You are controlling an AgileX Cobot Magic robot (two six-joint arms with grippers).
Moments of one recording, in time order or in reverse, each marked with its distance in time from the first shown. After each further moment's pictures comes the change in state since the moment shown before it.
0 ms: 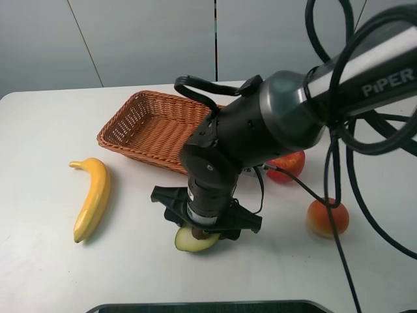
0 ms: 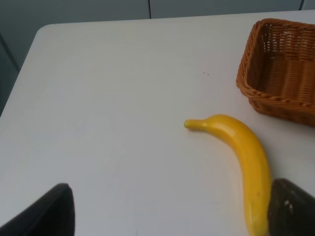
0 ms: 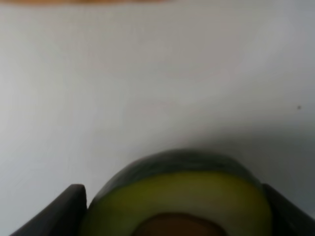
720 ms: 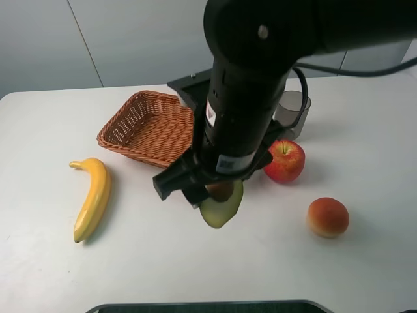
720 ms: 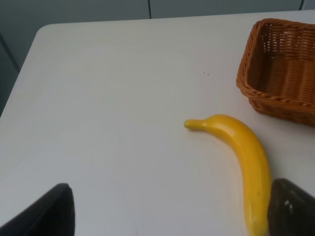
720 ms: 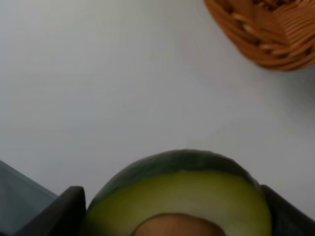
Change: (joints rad) left arm 0.000 0.000 0.000 0.000 0.000 0.000; right arm -0.050 -0.304 -0.128 0.001 0.402 -0.887
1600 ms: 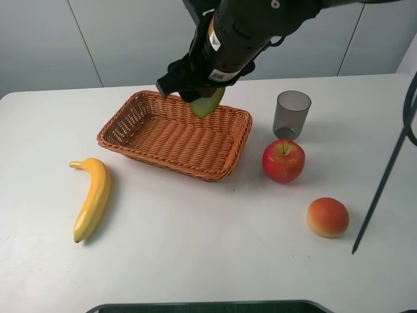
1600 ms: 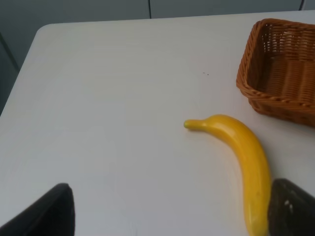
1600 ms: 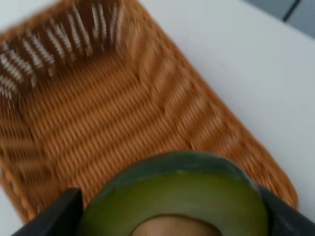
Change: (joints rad) left arm 0.000 0.000 0.000 0.000 0.000 0.000; right arm -0.147 0.065 -0.085 -0.472 -0.418 0.169
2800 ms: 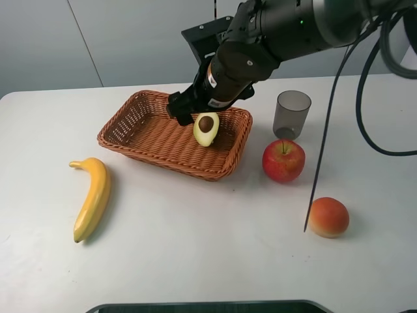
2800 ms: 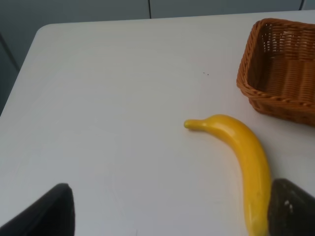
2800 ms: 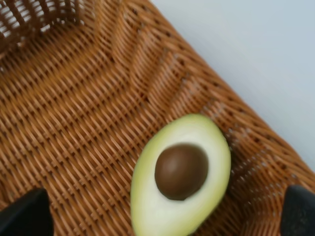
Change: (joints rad) left arm 0.000 0.000 0.000 0.000 0.000 0.000; right arm -0.083 0.177 0.000 -0.028 -0.129 0.070
